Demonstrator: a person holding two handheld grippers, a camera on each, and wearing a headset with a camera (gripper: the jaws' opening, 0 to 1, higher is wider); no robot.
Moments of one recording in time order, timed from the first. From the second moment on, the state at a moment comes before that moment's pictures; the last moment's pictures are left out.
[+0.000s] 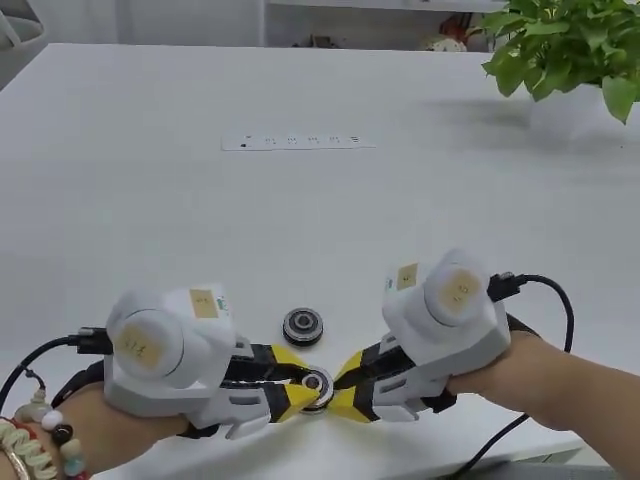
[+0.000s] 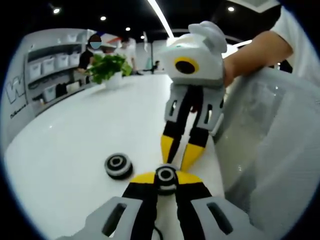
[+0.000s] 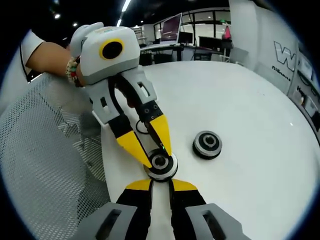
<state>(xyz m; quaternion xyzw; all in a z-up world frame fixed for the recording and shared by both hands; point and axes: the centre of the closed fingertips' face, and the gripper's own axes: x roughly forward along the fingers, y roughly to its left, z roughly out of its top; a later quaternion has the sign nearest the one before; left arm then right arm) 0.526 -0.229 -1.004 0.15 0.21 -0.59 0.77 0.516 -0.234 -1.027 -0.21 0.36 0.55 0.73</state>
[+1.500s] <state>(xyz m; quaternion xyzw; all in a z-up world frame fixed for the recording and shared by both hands) 0.527 -0.227 -1.003 0.14 0.21 -0.59 0.77 0.519 -0.235 -1.028 -0.20 0.36 0.53 0.74</state>
